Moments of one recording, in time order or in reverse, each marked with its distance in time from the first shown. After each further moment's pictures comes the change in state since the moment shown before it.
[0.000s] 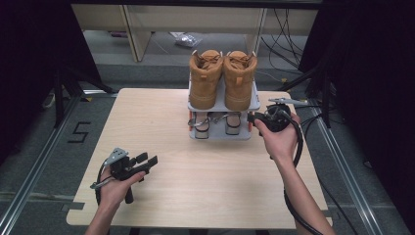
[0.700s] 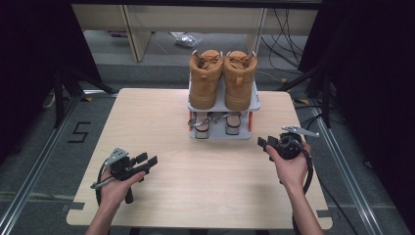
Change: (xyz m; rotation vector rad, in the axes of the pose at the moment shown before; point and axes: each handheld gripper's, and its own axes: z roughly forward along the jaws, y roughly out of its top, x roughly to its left) left arm 0.001 -0.002 0.001 0.003 0.013 -0.002; right arm -0.036 -0.079 -0.009 0.008 -0.023 0.099
